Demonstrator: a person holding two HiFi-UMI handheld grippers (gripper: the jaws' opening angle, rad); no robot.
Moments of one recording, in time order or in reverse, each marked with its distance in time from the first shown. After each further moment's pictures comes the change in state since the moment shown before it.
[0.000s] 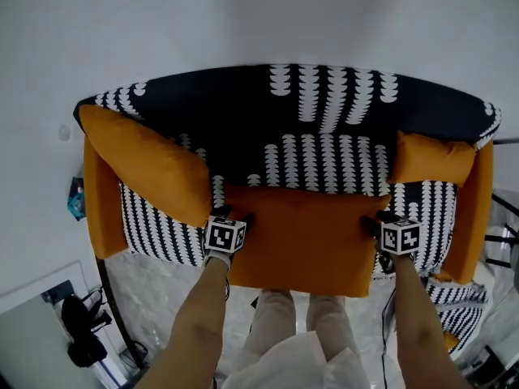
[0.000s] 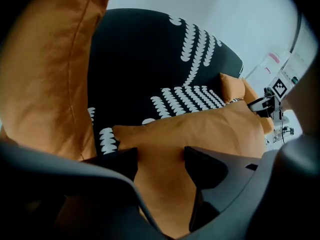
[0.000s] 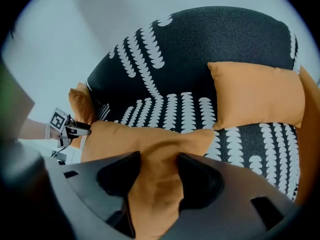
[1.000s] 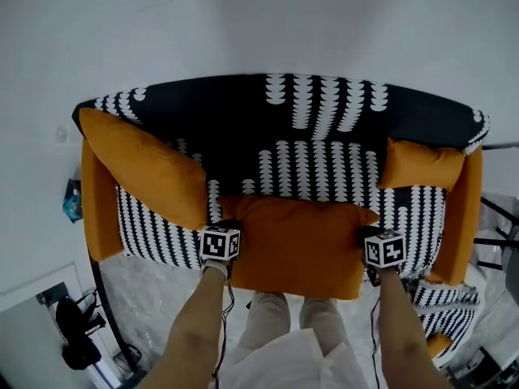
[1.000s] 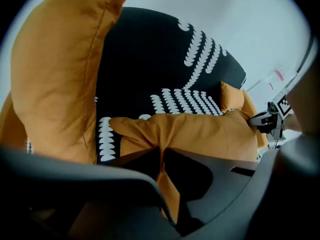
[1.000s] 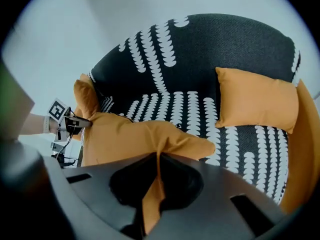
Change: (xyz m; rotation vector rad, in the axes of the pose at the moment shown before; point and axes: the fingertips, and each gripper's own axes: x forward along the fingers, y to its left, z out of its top) left arm -0.019 -0.015 -0.006 -0.141 0.005 -0.051; right arm -0.019 0.030 -0.008 -0.065 0.059 -0.055
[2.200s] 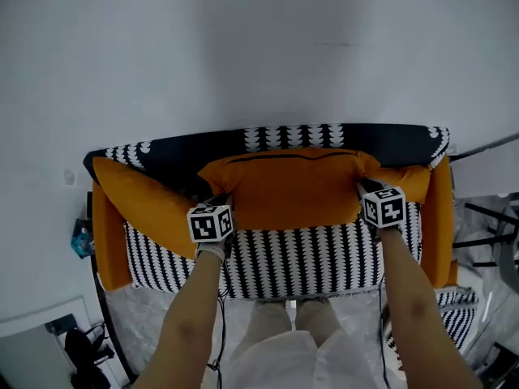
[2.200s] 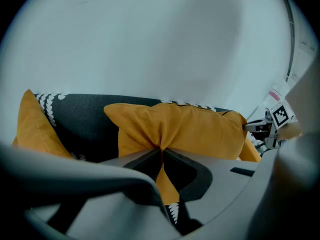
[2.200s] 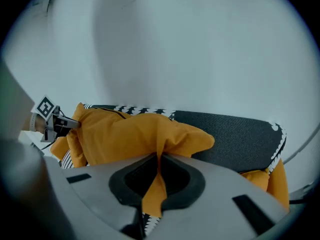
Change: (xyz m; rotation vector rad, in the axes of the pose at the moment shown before) left arm -0.116 -0.057 0.224 0.031 -0.375 0.034; right arm -0.136 -0.046 0.222 -0.158 -0.399 -0.150
